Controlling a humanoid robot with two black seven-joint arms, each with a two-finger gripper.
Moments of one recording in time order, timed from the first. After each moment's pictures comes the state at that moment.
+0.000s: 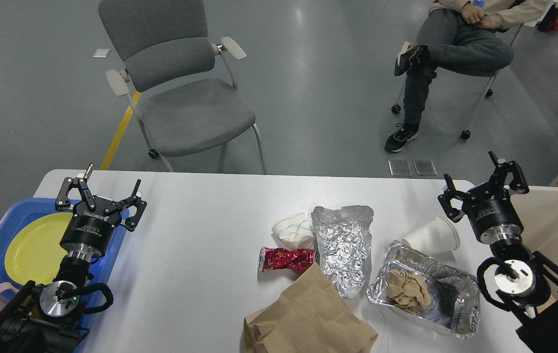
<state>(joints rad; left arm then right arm) -0.35 0.13 -1.42 -0.64 0.08 -0.69 -0.09 0.34 -0.36 1.04 0.88 -0.08 0.24 0.38</state>
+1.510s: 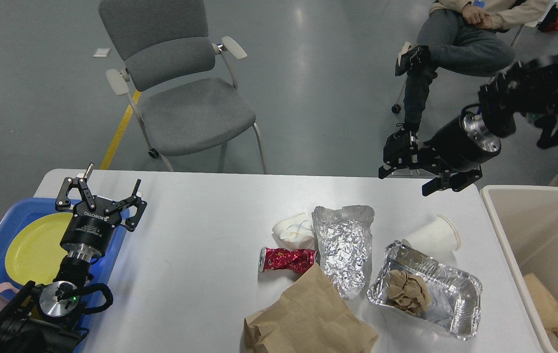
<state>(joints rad) -0.35 0.13 -1.43 -0.64 0.08 -0.69 -0.09 1.99 -0.24 -1.40 1.14 -0.01 0.78 0.32</state>
